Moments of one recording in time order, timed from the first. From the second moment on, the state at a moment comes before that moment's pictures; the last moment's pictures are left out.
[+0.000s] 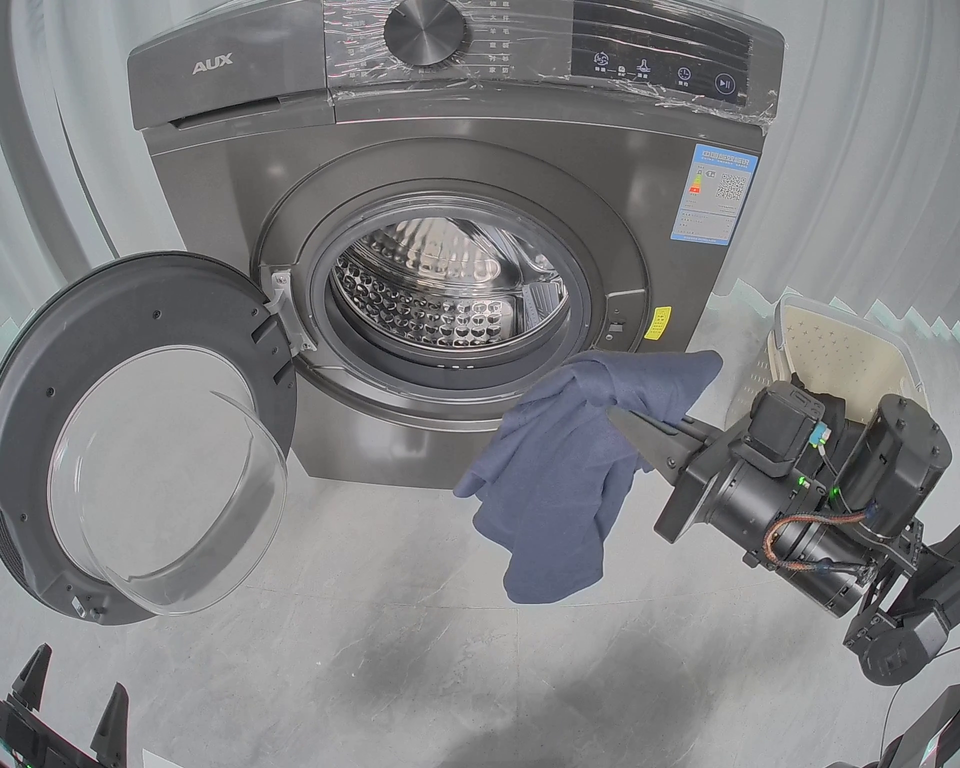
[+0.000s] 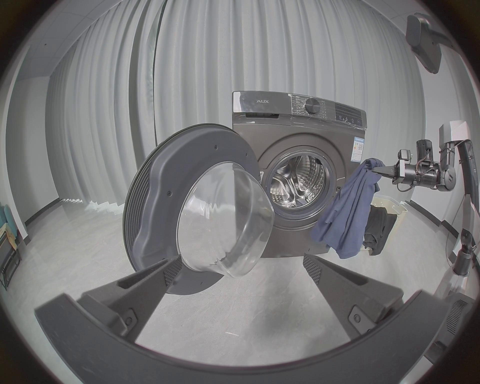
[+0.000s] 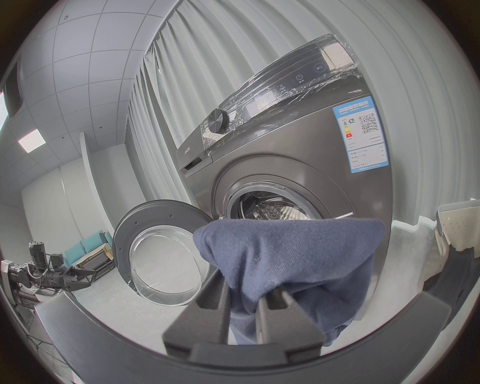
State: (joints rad) left arm 0.00 0.02 -0.02 0.00 0.00 0.00; right arm 0.72 1.69 -0.48 -1.38 -0.02 0.12
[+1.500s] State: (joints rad) left arm -0.12 0.79 -0.20 -0.48 -0.41 0.02; right arm 0.81 1.93 -0.87 -1.36 -0.07 0.20
